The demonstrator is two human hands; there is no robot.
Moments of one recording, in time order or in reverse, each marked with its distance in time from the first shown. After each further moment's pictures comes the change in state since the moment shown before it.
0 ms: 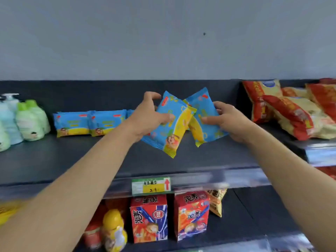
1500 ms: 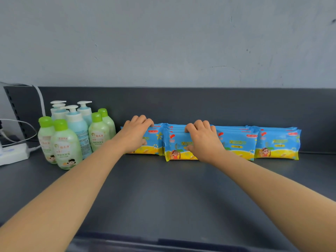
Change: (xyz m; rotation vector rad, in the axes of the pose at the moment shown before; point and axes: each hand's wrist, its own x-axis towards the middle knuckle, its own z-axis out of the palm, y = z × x) left_hand 0.119 -0.218 -0.247 1.130 0.013 0.128; right_hand 0.163 0.011 0.301 -1.219 -0.021 -0.468
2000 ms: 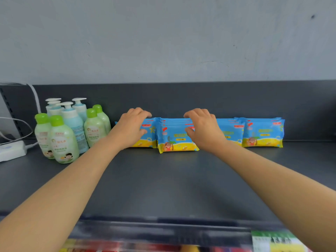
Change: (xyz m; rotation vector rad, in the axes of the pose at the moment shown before) left_hand -0.025 0.031 -0.022 -0.112 0.123 0.015; right_hand -0.025 0.010 -0.029 0.185 0.155 0.040
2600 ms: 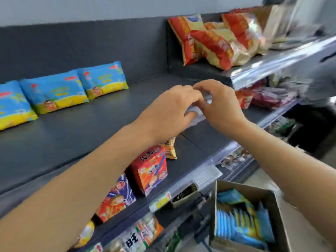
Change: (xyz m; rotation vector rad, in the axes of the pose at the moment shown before) left_hand -0.095 0.429 0.014 -0.664 -0.125 0.921; right_hand -0.316 0.166 -0.197 -0.027 0.288 0.591
